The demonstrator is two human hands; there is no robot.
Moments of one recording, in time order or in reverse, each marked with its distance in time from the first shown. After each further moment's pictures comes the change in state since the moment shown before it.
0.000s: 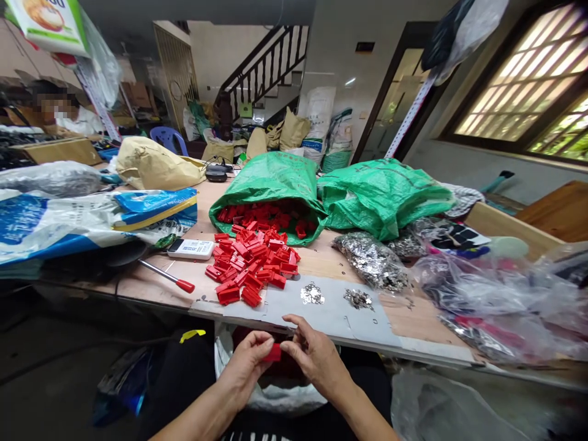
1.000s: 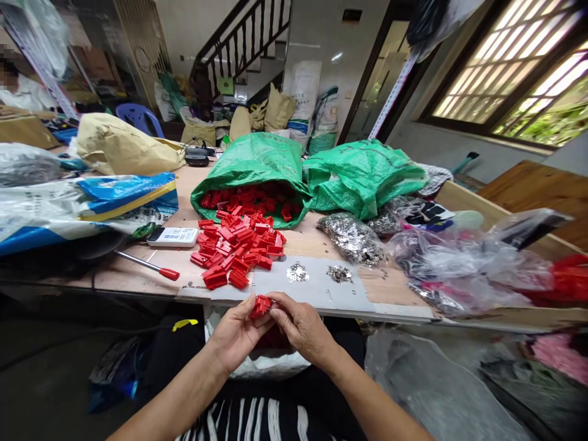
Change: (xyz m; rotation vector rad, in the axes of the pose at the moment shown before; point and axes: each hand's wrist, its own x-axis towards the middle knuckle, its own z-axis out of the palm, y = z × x) left_hand -0.020 0.047 0.043 -0.413 -0.119 -0.143; right_hand -0.002 -0.029 -0.016 0.019 -0.013 -0.113
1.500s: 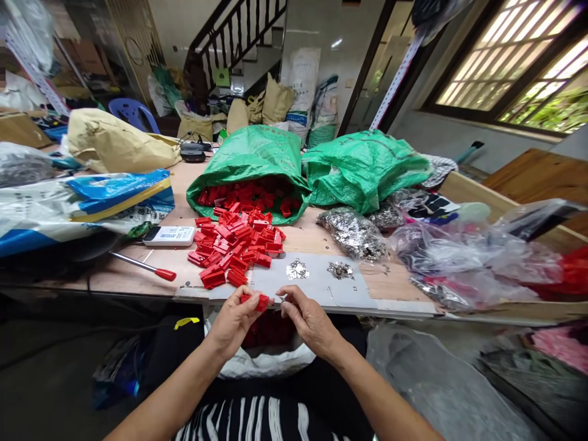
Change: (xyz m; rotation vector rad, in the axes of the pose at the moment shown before) left_hand 0.015 0.006 -0.018 0.501 -0.128 0.256; right_hand -0.003 0.027 -0.003 0.075 0.028 0.014
